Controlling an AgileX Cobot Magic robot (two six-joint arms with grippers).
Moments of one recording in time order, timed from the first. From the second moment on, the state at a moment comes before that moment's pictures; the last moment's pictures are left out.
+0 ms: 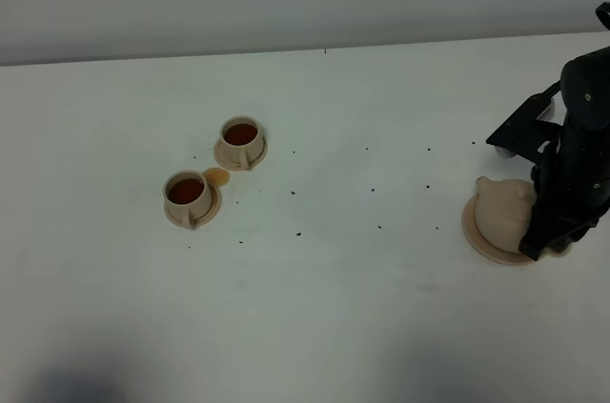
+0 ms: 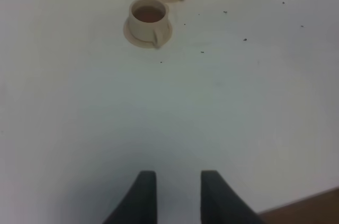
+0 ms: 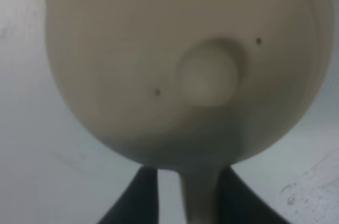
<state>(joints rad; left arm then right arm) -0.09 0.12 -0.50 -0.16 1.03 0.15 0.35 1.89 -1.17 -0.08 0.91 -0.51</state>
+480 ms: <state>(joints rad) -0.09 0.12 -0.50 -0.16 1.03 0.15 0.35 1.76 -1.17 -0.10 0.90 -0.42</state>
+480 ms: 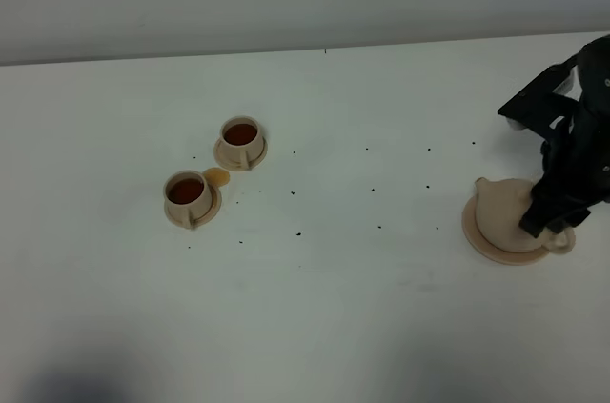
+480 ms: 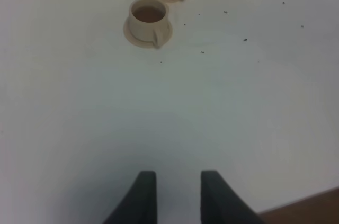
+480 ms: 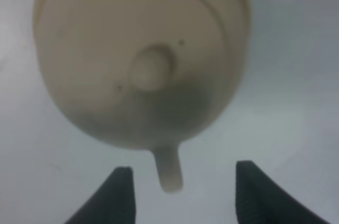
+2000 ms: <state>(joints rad) -0.09 0.12 -0.50 -0.16 1.03 0.15 0.27 0.23 -0.89 -0.18 1.22 0.07</state>
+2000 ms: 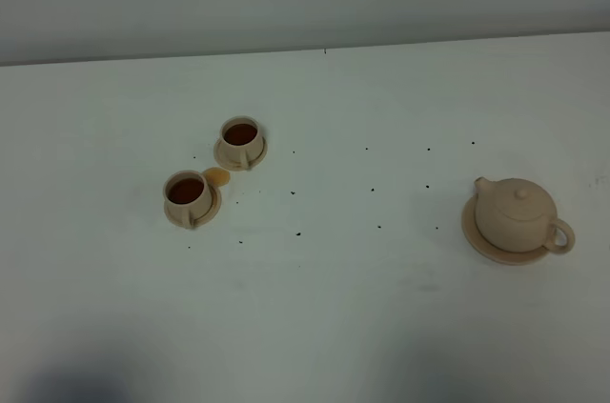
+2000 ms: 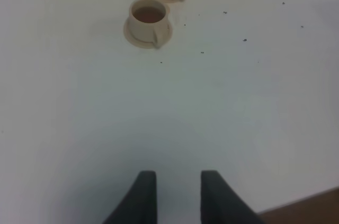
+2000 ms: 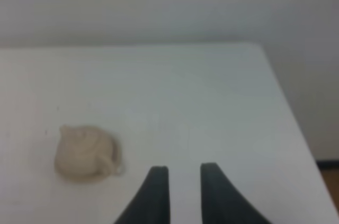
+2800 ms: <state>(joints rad) -0.09 0.12 -0.50 -0.16 1.03 0.15 -0.03 0.06 -0.53 -0.02 1.21 0.00</state>
